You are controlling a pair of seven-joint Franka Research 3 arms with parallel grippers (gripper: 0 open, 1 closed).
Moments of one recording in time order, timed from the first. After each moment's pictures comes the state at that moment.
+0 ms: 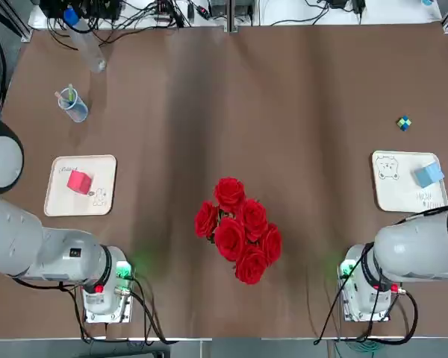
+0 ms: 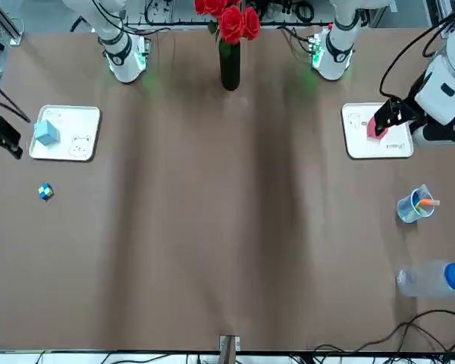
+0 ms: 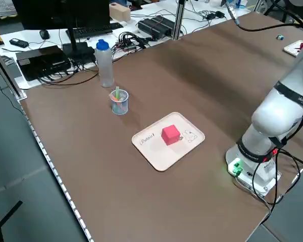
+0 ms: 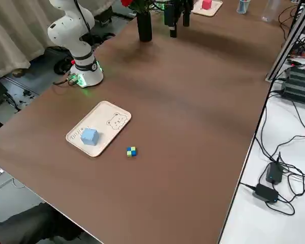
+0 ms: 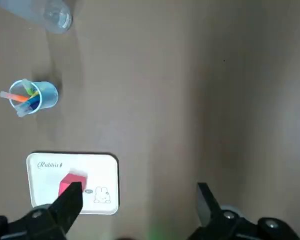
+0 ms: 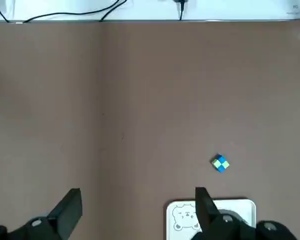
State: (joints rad) left arm -0.05 0.03 -0.12 -1.50 0.01 1.50 -0.19; right arm -0.06 0.03 0.03 -1.48 -0.08 1.66 0.01
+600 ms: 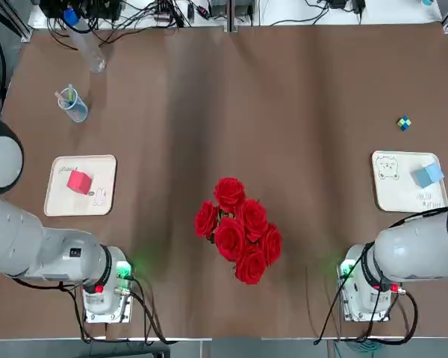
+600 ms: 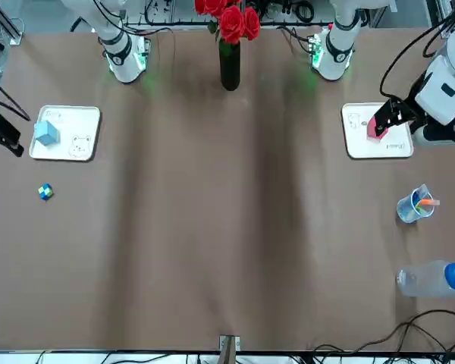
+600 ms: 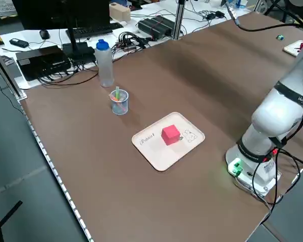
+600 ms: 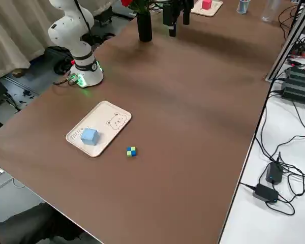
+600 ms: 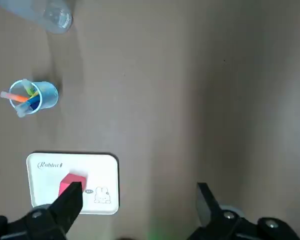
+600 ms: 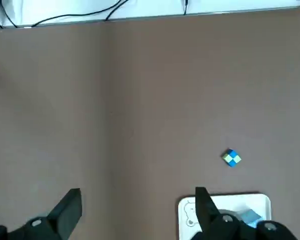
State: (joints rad) left arm -0.05 0.03 -0.12 -1.50 0.01 1.50 -0.19; right arm 0.00 0.03 -0.04 -1.49 -0.02 1.64 0.03
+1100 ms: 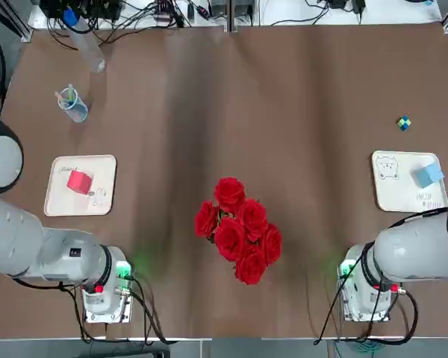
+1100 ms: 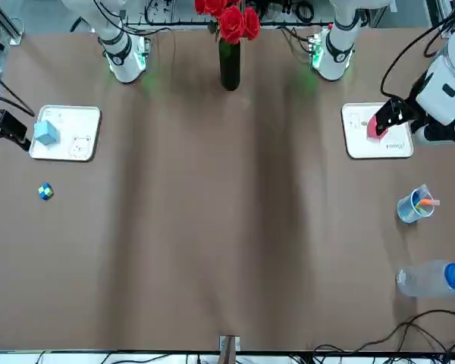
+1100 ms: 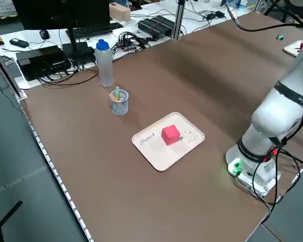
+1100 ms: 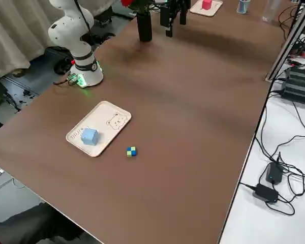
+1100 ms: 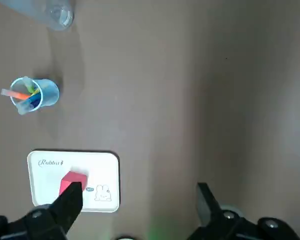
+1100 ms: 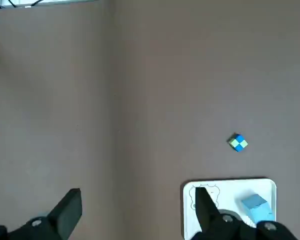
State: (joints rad) left arm -0.05 0.03 -0.12 -1.50 0.01 1.49 -0.19; right arm 0.00 0.03 -0.05 -1.49 -0.01 1.58 0.03
